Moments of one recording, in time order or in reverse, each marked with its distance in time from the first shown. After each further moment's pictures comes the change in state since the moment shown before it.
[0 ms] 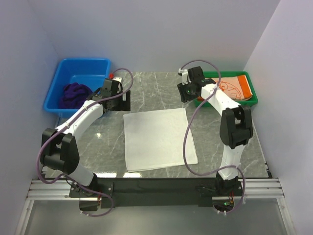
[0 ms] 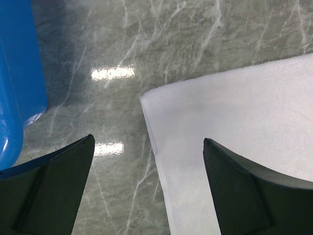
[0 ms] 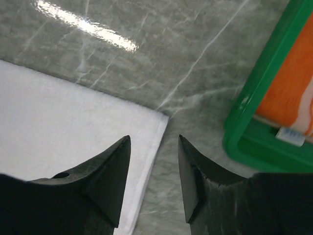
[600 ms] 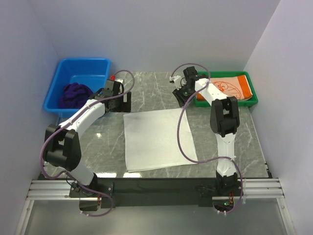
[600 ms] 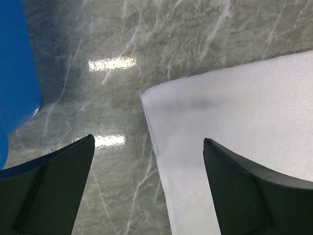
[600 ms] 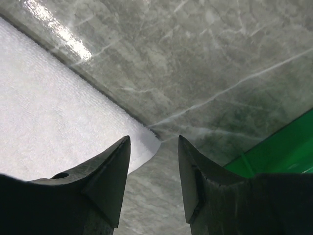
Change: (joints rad) left arm 0.000 0.041 0.000 -0.001 0.002 0.000; right arm -0.031 0.309 0.306 -0.257 -0.163 -0.406
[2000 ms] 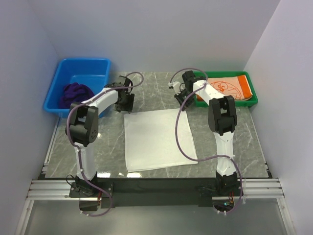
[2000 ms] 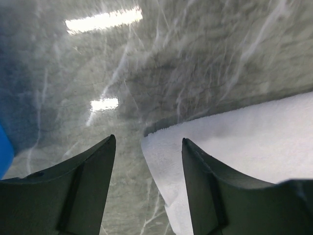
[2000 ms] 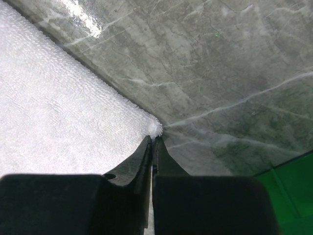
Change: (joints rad) left arm 0.007 0.418 0.301 -0.137 -0.001 0.068; right arm 0.000 0.069 0.018 -0.071 -0.012 -0.051
